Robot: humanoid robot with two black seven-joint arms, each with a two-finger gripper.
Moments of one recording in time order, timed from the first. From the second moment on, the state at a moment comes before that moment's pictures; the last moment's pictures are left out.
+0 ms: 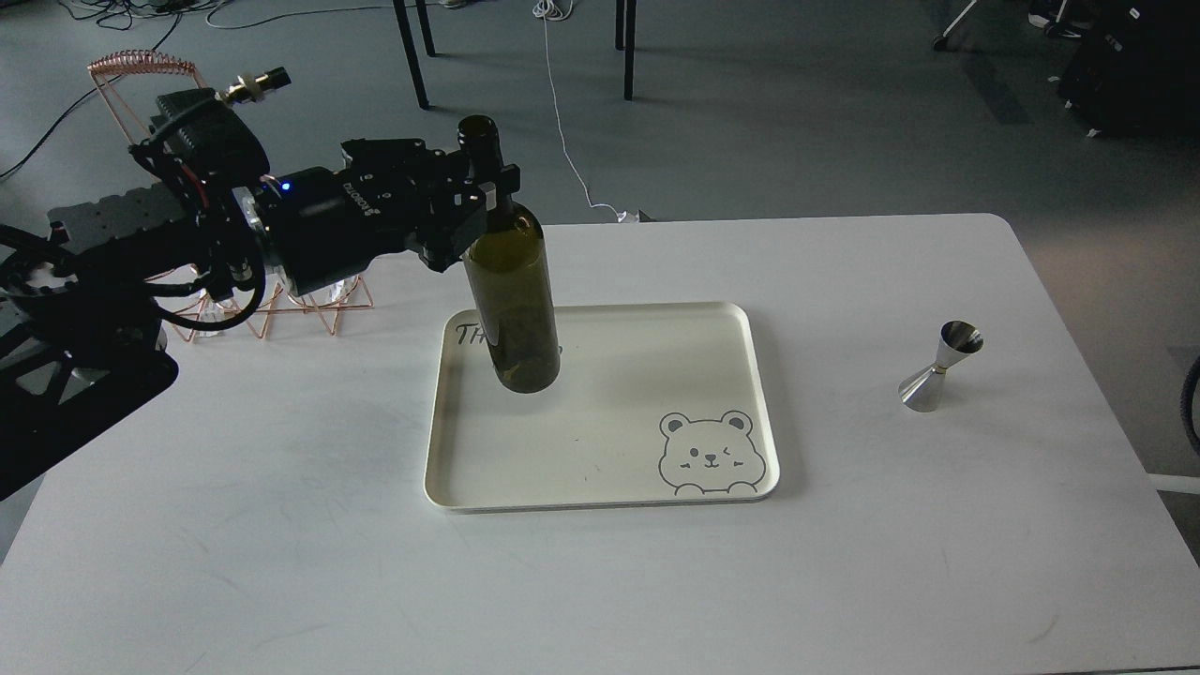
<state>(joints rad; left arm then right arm) -0.78 0.83 -0.74 -1.65 1.83 -0.14 -0.25 0.80 -0.61 0.77 0.30 0.20 0.49 0.38</state>
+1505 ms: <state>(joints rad) -0.93 0.94 -0.74 -1.13 1.73 -0.15 -0.34 0.80 -0.62 0.76 0.29 0.20 0.49 0.38</state>
